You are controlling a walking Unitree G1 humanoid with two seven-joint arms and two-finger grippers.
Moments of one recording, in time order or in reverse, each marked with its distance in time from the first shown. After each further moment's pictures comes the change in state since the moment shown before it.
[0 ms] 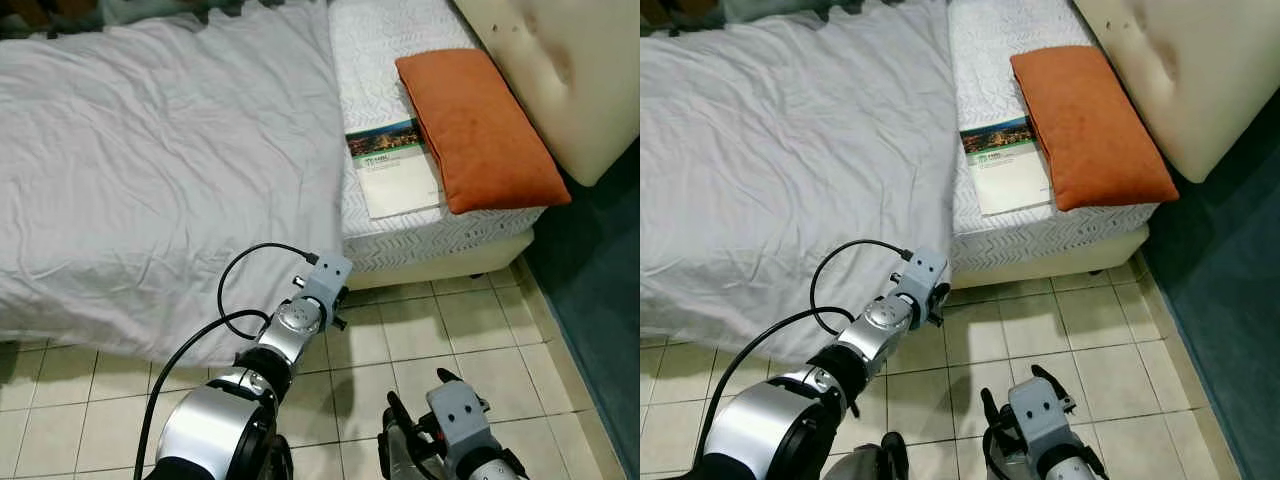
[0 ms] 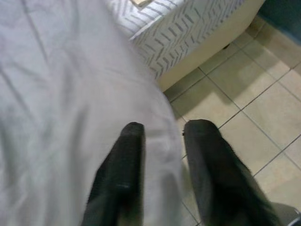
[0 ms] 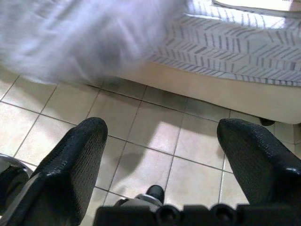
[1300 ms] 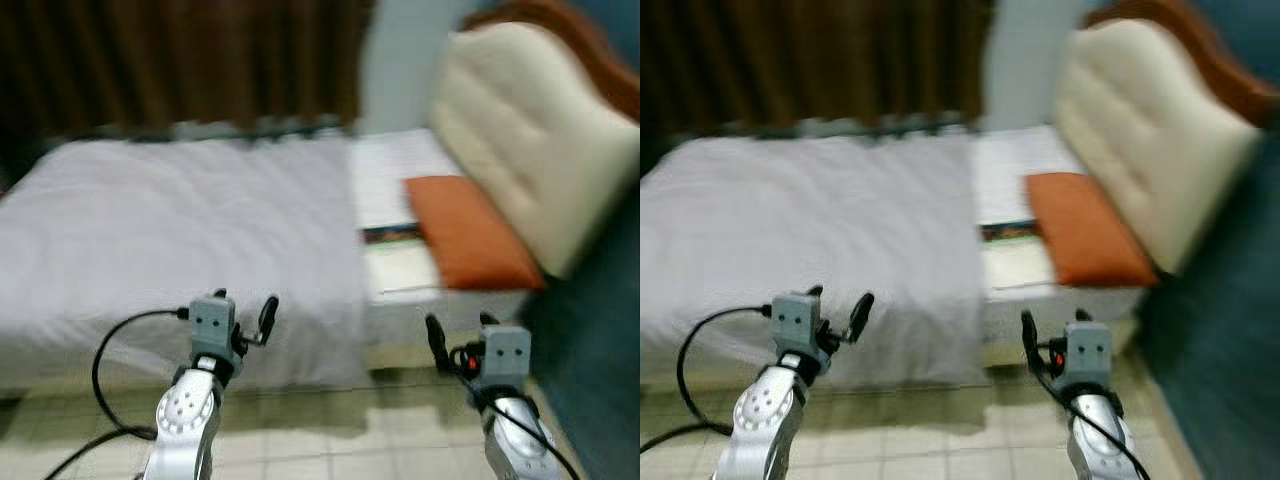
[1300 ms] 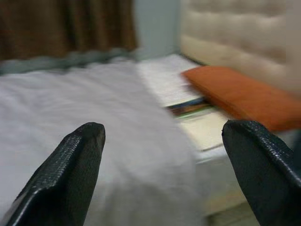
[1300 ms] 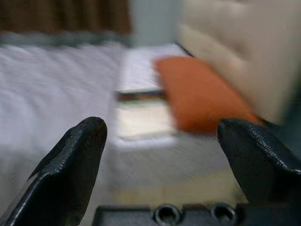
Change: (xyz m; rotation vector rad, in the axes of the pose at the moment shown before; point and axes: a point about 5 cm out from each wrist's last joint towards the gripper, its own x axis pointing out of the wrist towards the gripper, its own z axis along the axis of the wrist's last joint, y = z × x) left arm -0.107 0.054 -0.056 -0.241 -0.355 0.225; right arm 0.036 -0.070 0.005 0.245 -0.175 -0.317
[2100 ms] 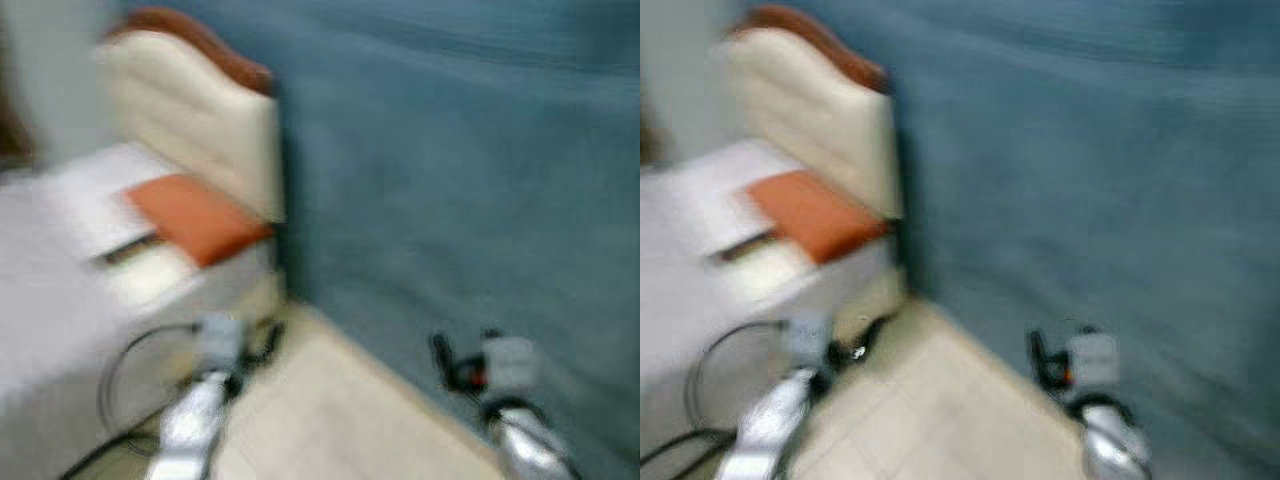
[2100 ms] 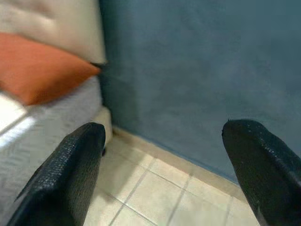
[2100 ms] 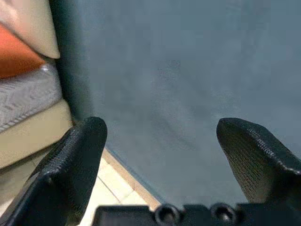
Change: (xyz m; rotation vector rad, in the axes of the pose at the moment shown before) left arm -0.012 0.007 -0.027 0.002 0.170 0.044; right arm 0.001 0.001 -0.010 -0.029 0.049 0.067
